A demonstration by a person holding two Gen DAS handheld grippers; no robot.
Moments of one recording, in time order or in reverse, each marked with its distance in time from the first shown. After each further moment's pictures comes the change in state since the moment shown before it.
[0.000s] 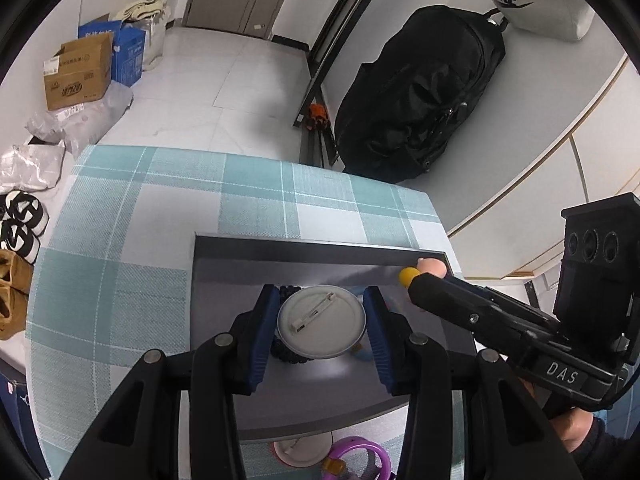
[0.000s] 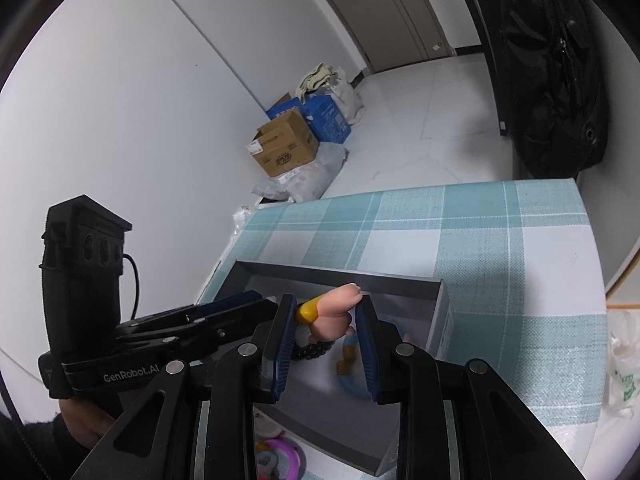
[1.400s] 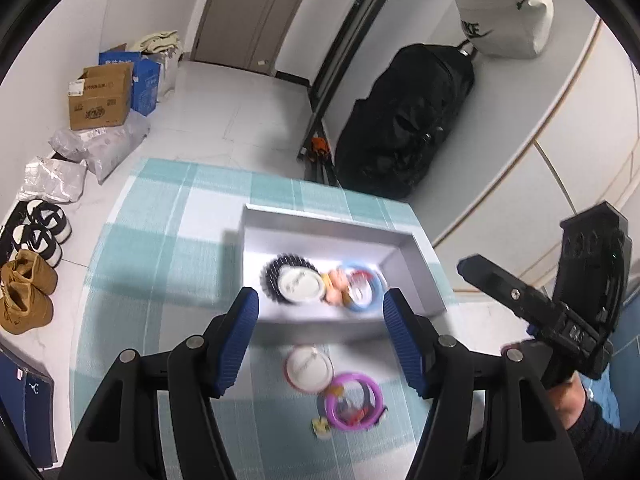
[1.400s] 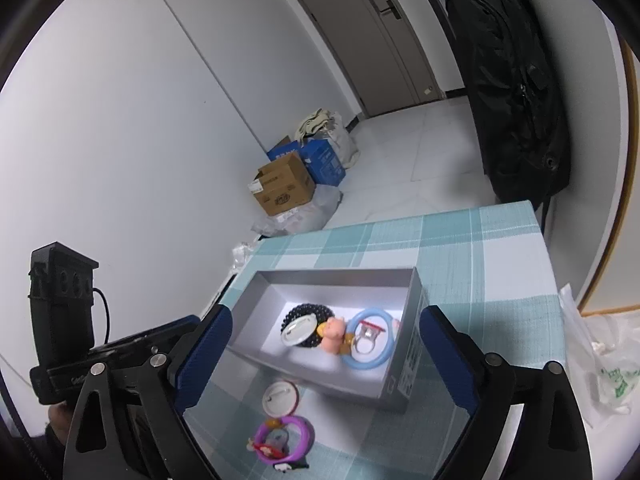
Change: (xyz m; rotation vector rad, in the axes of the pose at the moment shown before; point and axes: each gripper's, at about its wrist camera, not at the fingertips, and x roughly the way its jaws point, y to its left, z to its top) left arm -0.066 0.000 -0.046 0.025 -0.132 0.006; right arm -0.061 0.014 -0.032 -0.019 -0.176 -0.036
